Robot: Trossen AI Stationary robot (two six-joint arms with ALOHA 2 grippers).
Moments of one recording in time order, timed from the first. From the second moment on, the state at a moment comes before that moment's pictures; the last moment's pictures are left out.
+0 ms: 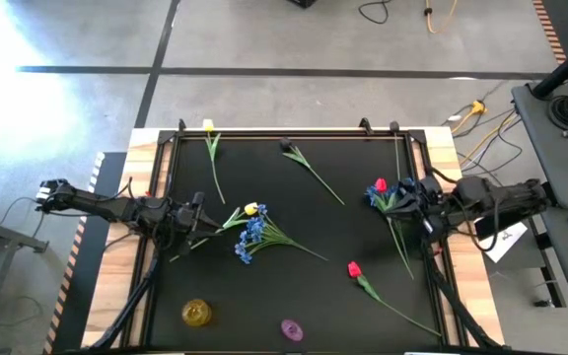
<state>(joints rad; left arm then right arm) -0.21 0.27 0.04 0.04 -0.05 -0.01 0.18 0.21 0.40 -0.17 -0.01 0.45</state>
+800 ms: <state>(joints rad) -0.21 0.27 0.04 0.04 -0.05 -0.01 0.18 0.52 0.59 -0.64 -0.06 0.47</state>
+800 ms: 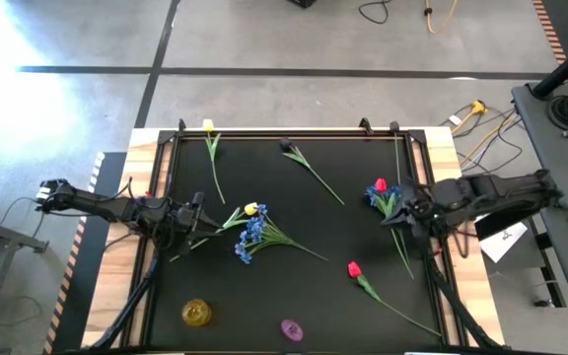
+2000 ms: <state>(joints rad) -0.21 0.28 0.04 0.04 -0.05 -0.01 -0.34 1.32 0.82 -0.58 0.24 0.61</state>
